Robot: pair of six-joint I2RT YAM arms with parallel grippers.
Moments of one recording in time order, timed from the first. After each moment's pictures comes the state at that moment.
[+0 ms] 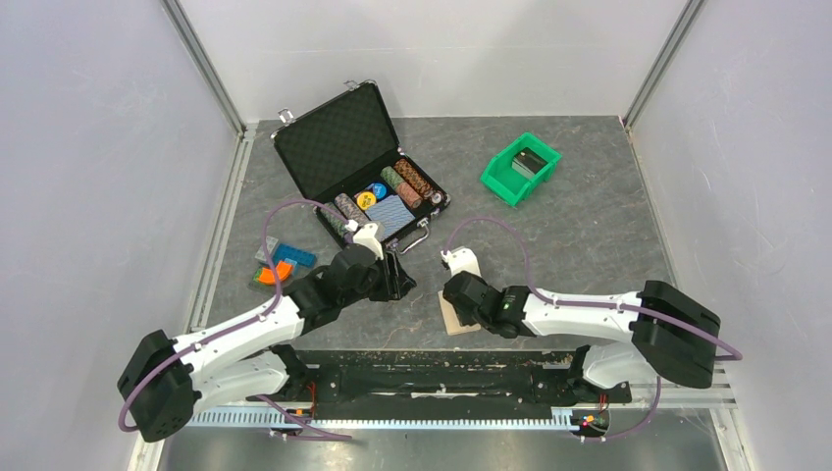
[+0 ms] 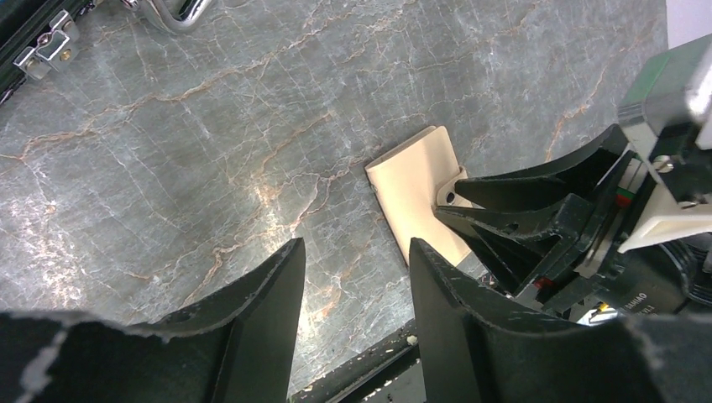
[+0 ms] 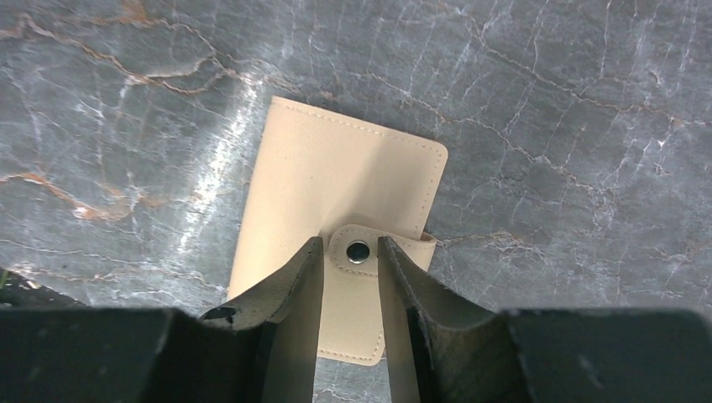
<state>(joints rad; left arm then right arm) -0.83 1.00 0.53 -0.13 -0.07 -0.74 1.11 1.36 0.64 -0.23 0.42 0.51</state>
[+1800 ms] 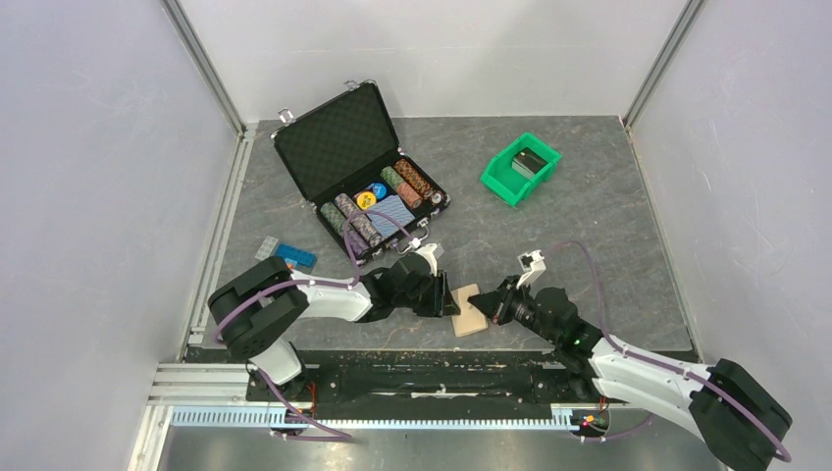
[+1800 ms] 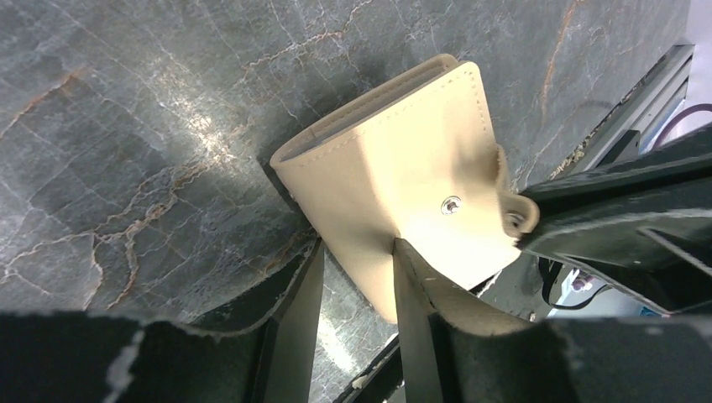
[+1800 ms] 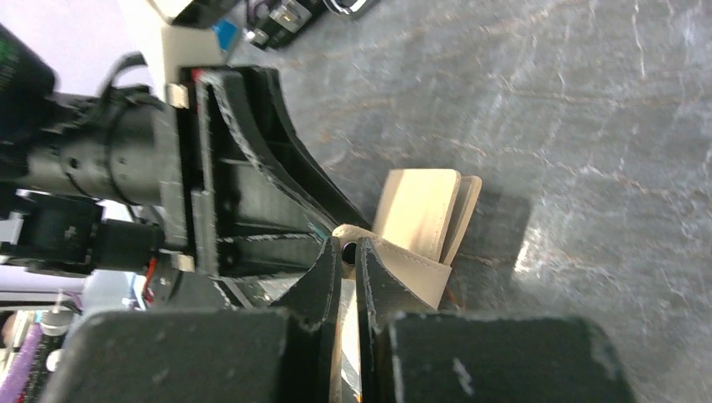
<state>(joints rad) -0.98 1.62 0.62 0.30 0.16 -0.84 0.80 0.82 0.01 0.52 -0.03 0.75</state>
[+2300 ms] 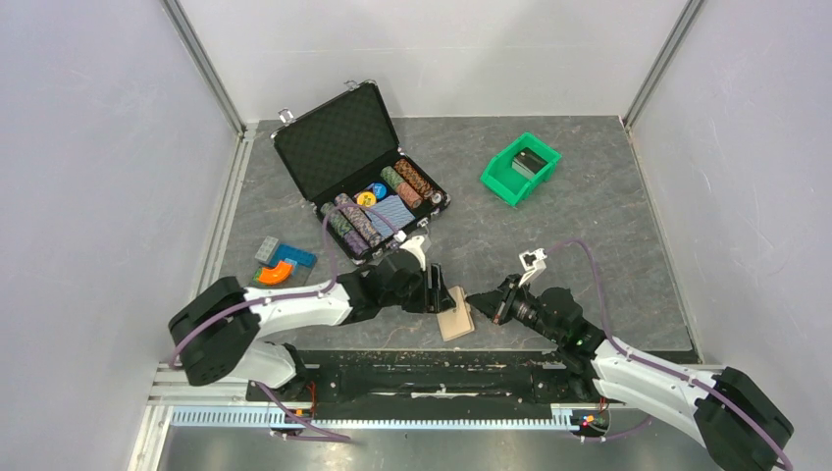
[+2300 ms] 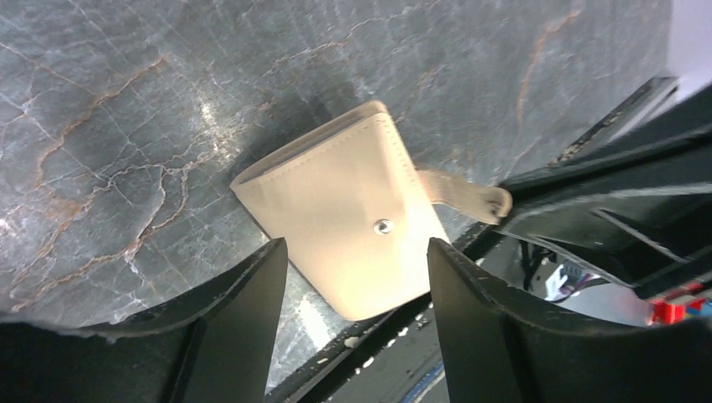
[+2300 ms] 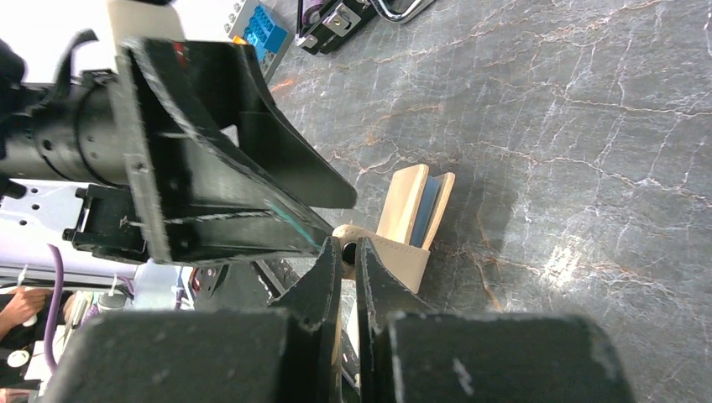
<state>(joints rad) -0.98 1.42 0.62 0.09 0.06 -0.85 0.77 0.75 0.01 0.54 -0.12 0.80</state>
